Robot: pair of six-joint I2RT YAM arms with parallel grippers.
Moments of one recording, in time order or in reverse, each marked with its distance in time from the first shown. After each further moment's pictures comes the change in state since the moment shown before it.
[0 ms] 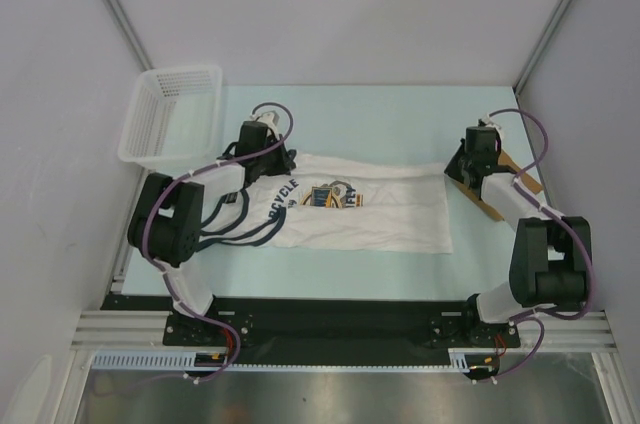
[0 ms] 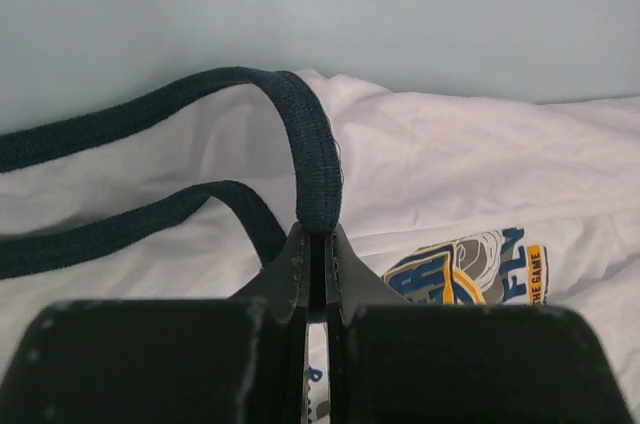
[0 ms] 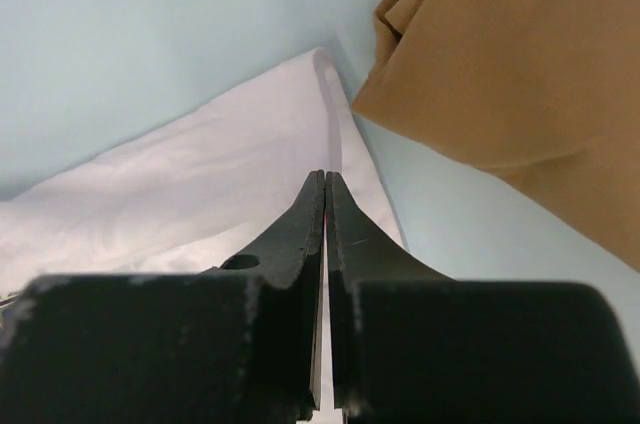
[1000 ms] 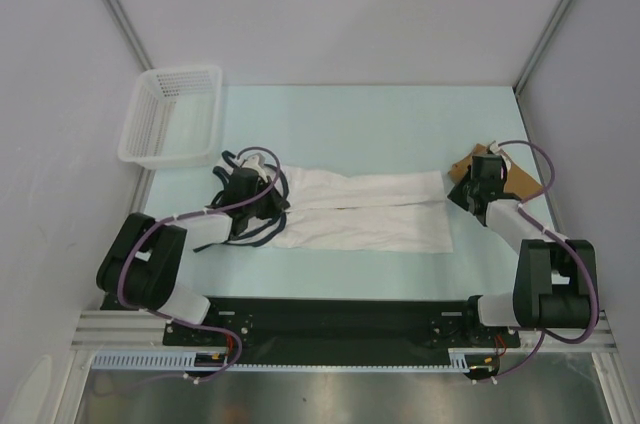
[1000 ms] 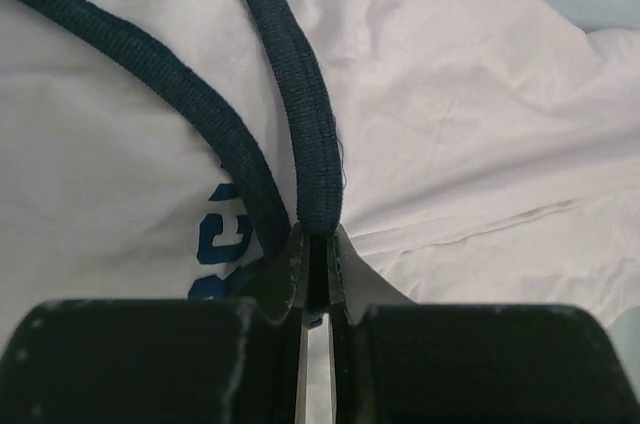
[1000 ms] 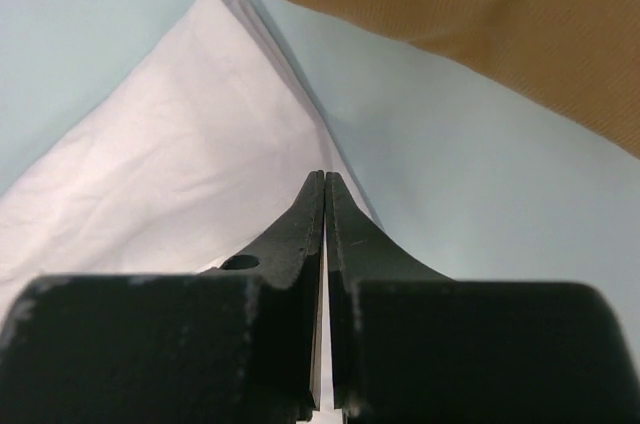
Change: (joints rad) left arm -0.047 -0.310 -0.497 0.201 -0.042 -0.173; right arm -0.055 -0.145 -0.228 0.029 -0.061 0.086
